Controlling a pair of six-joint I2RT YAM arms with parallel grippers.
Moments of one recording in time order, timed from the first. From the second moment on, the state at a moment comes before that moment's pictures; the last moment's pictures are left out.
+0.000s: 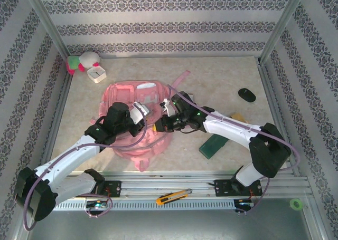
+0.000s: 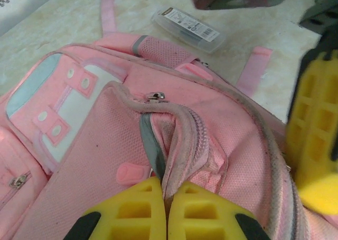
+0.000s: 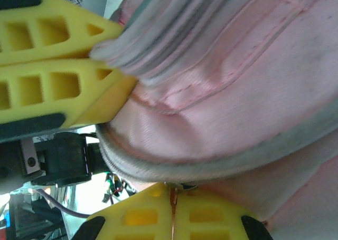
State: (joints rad) left arm -0.54 1.05 0.71 -0.27 0.11 0.28; right arm 0.77 1.54 1.02 -0.25 -0.64 0.71
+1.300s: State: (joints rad) left arm -0.36 1.02 0.67 -0.15 0.51 0.27; right arm 0.72 1.47 1.01 -0.14 -0.56 1.03
